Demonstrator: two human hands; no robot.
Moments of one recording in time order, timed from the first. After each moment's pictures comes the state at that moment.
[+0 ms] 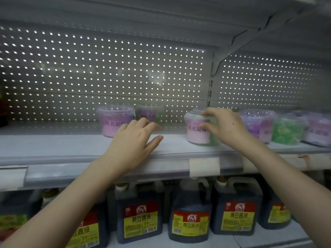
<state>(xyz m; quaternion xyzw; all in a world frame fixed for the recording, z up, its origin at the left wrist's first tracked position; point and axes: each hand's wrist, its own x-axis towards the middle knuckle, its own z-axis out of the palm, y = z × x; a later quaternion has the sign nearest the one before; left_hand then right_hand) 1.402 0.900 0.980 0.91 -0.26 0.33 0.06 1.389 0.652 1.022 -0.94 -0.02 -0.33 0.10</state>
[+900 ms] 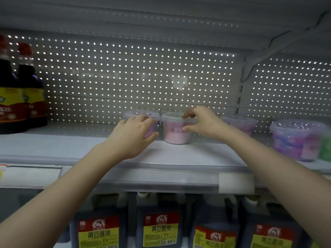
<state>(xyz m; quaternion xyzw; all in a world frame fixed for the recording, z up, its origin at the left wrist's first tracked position) 1.434 0.954 1.003 0.95 -0.18 0.27 0.03 1.487 0.726 1.035 -0.94 -0.18 -0.24 0.15</state>
